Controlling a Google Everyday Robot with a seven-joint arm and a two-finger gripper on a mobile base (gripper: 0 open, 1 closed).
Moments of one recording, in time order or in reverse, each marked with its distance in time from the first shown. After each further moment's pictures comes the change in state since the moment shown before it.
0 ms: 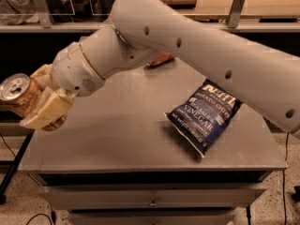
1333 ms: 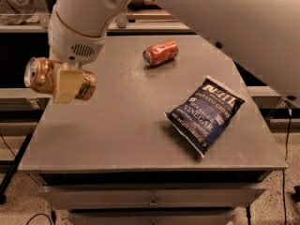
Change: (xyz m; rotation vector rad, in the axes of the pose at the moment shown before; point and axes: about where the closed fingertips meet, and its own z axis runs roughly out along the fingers) arm 0.014 -0.027 -0.060 0.114 0.627 -0.025
